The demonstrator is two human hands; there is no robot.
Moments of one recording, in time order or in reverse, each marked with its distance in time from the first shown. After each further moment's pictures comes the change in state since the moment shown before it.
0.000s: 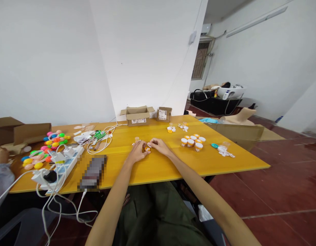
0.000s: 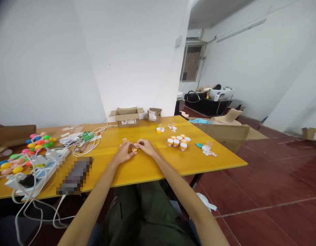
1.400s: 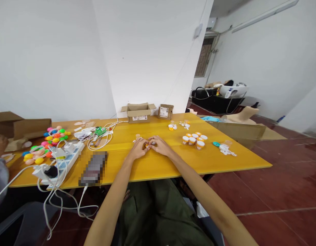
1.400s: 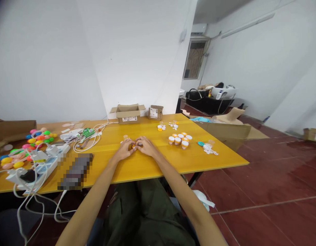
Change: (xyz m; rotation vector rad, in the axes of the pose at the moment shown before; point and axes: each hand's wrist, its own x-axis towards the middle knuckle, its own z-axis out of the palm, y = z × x) left_hand 0.004 -0.008 0.005 -0.015 0.010 0.104; right_hand -0.012 -0.008 0.001 -0.520 -0.045 -0.236
